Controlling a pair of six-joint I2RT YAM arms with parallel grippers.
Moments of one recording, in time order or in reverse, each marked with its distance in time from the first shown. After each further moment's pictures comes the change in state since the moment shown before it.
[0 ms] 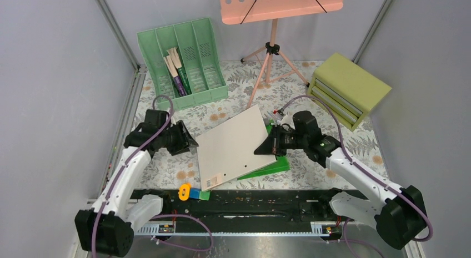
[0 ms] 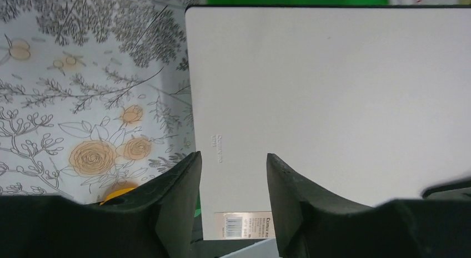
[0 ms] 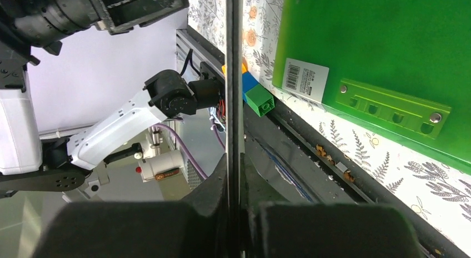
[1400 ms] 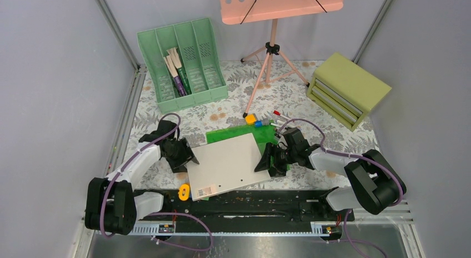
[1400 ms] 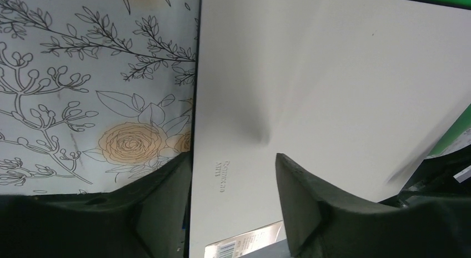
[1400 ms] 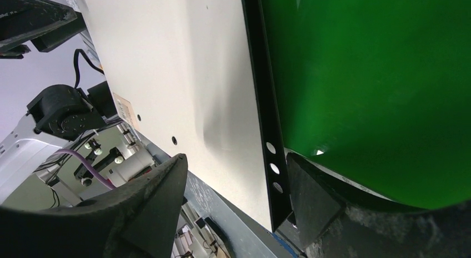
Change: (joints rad) left arm 0.002 0.174 -0.183 0.048 -0.081 -0.105; right arm -0.024 0.320 -0.228 0.171 0.017 -0.059
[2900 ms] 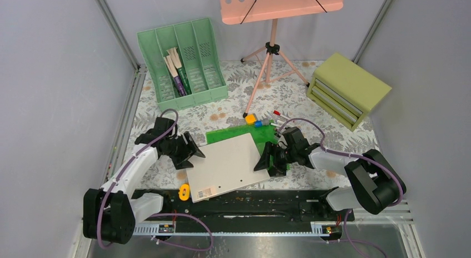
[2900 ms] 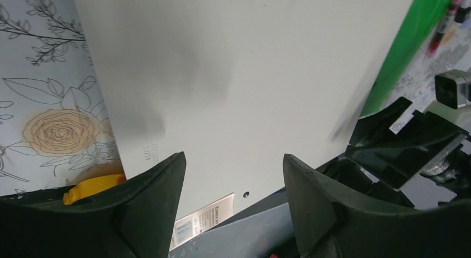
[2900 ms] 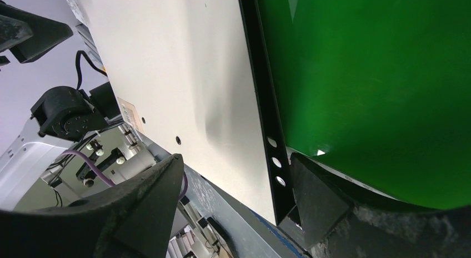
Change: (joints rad) left arm 0.001 -0.069 0.040 -0.003 0.150 -0.025; right arm -0.001 0.000 0.015 -0.026 0.002 0.000
